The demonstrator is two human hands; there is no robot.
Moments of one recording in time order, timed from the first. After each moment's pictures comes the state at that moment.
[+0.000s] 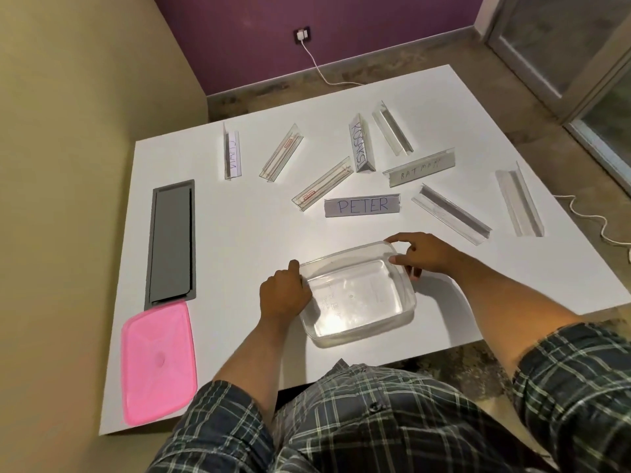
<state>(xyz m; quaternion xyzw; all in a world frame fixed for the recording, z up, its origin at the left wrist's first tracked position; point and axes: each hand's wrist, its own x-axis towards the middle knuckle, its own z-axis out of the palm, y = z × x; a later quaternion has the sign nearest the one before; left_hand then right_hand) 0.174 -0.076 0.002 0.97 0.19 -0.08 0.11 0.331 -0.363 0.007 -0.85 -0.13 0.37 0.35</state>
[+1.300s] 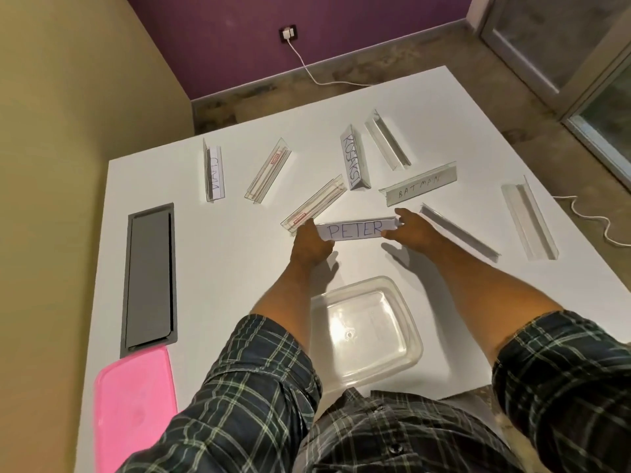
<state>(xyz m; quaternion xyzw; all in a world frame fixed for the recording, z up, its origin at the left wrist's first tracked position) 0.374 -0.082 -0.021 0.90 0.22 -0.14 0.34 0.447 -0.315 -0.025 -0.89 0.01 0.27 0.37</state>
